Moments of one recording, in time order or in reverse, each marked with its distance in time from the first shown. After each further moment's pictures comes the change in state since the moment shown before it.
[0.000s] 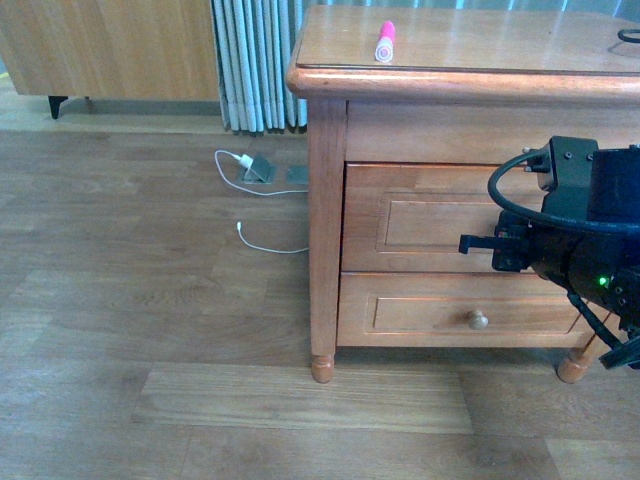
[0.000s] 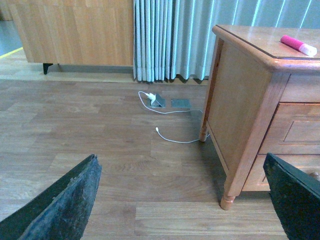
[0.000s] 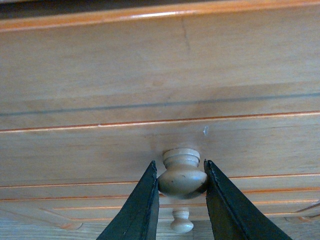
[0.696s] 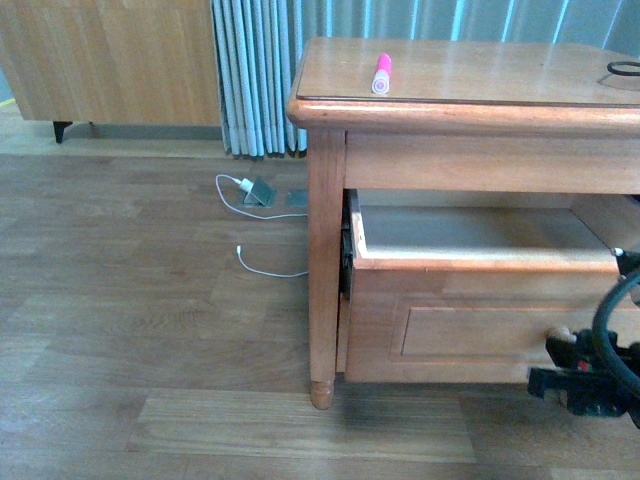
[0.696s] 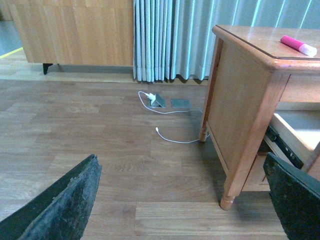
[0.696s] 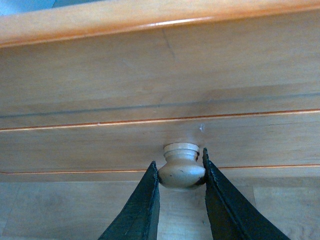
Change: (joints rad) left arm 0.000 0.000 0.000 0.000 0.000 0.000; right arm 0.006 -0.280 -0.550 0.195 -0.089 0.053
